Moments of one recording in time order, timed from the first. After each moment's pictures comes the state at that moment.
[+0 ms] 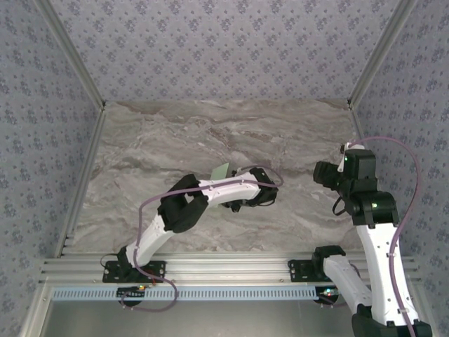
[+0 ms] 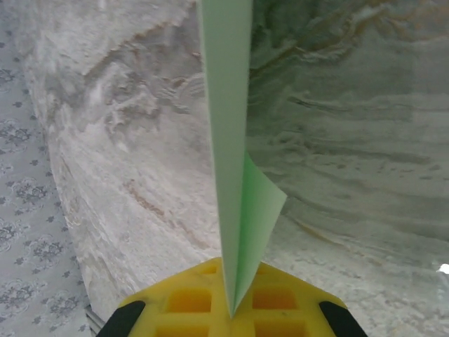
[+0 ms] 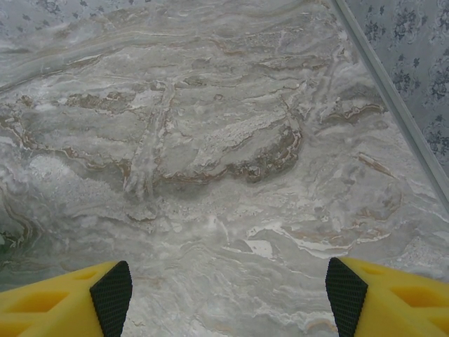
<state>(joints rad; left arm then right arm) -1.13 2.34 1.89 -1.58 -0.64 -0.88 0.06 0.77 1.06 -1.01 0.14 0.24</state>
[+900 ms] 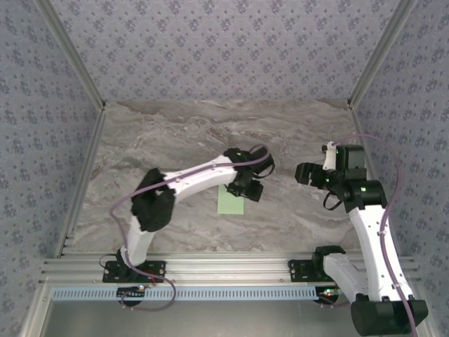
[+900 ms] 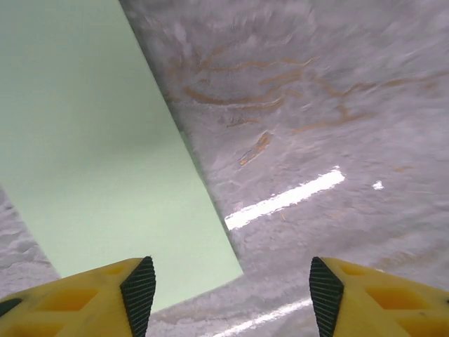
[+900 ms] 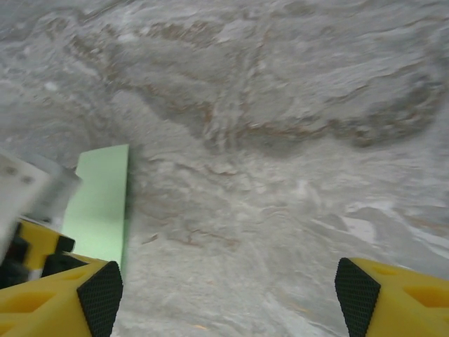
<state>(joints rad) -1.01 2.00 1.71 -1.01 -0.02 -0.61 0.05 0.88 0.97 -0.92 -0.23 0.23</state>
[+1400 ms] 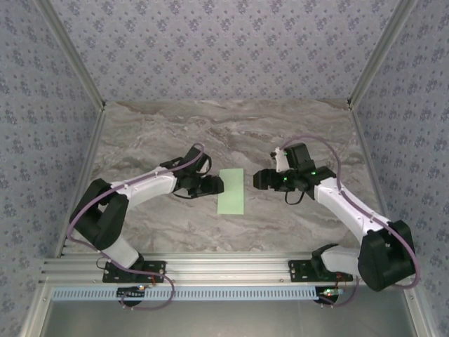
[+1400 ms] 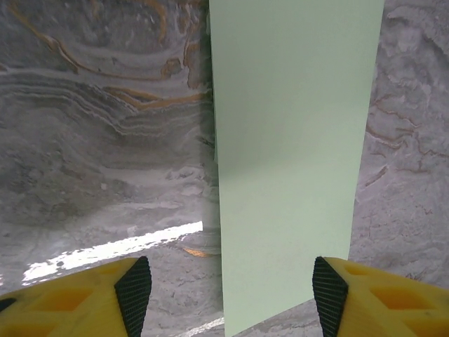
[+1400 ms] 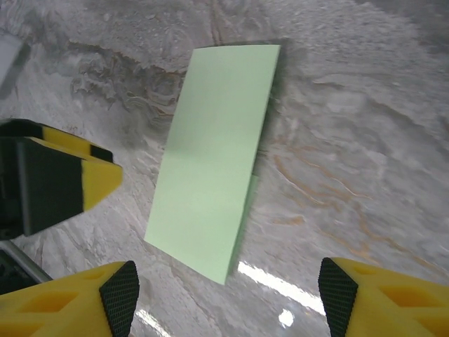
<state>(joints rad) -0.67 1.60 0.95 -0.42 0.28 -0.72 0.40 1.25 0.82 -0.49 -0.42 0.40</state>
